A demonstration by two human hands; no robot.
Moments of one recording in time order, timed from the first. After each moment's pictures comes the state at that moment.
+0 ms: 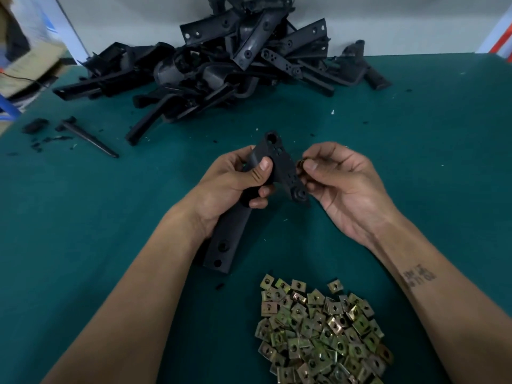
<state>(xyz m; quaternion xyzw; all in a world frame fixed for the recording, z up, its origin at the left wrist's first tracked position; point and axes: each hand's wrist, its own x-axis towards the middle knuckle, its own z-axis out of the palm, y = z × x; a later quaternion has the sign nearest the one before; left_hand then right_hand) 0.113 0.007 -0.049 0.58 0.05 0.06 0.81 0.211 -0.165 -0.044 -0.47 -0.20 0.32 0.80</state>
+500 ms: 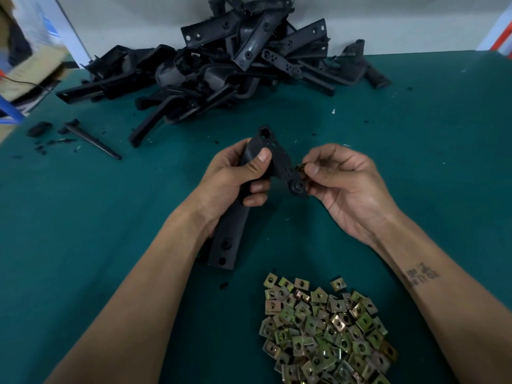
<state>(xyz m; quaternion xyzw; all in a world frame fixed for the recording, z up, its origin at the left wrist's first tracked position) 0.113 0.010 -0.050 0.55 0.05 0.09 0.83 0.208 -0.165 -0.044 -0.50 -0.22 0.31 0.78</state>
